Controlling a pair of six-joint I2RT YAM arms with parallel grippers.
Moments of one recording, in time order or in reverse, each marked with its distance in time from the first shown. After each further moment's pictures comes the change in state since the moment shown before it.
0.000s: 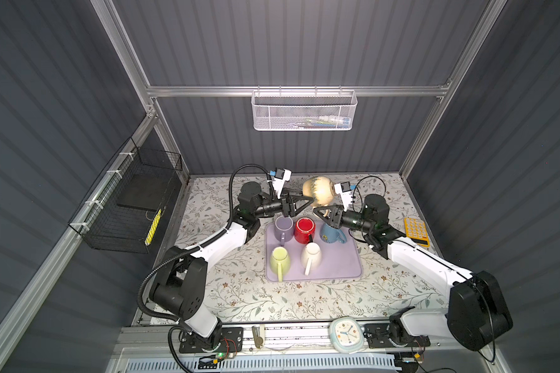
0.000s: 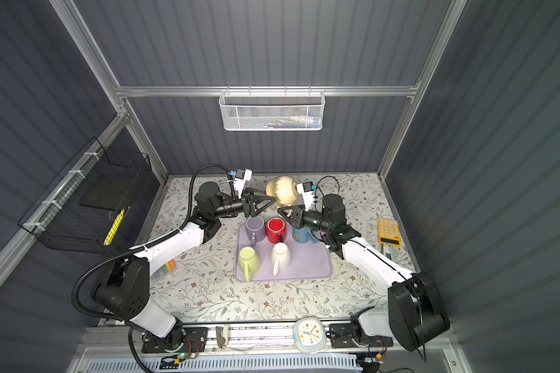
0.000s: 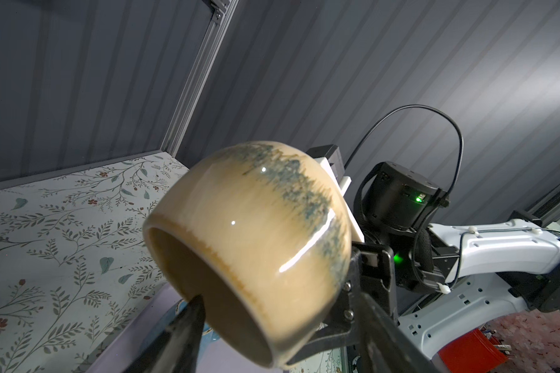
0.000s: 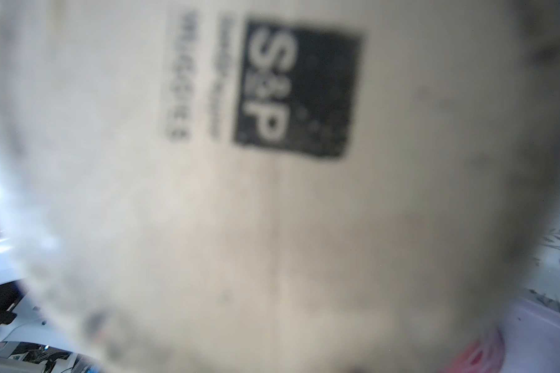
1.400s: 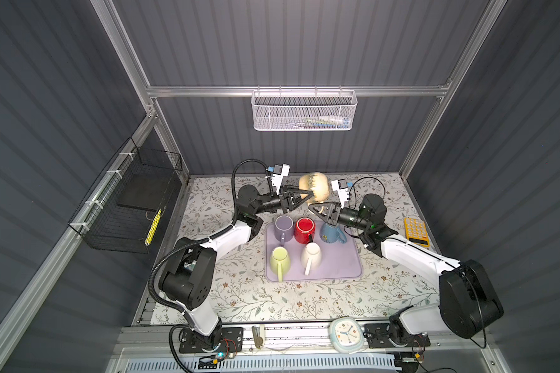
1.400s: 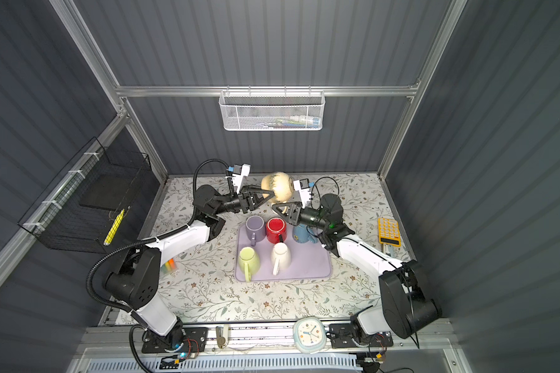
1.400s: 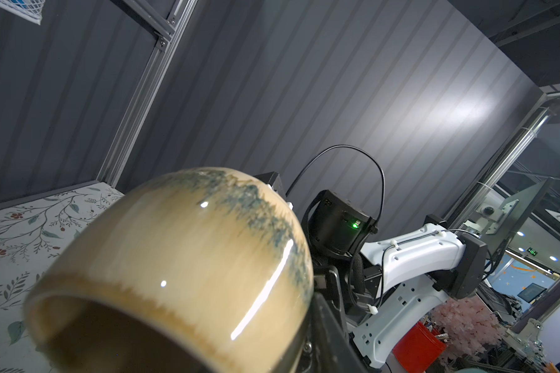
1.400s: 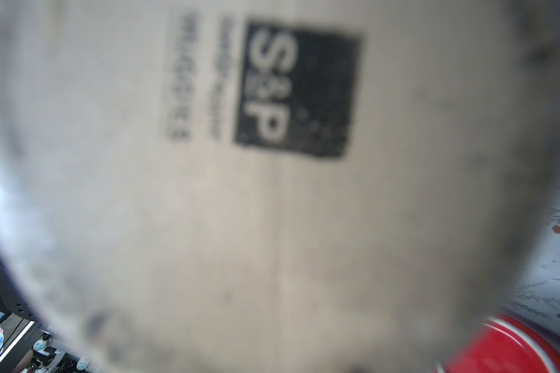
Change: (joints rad) left arm 0.005 0.090 0.021 0.395 0.103 -0.288; right arm 0.016 0.086 0.000 0.253 -0.083 0.139
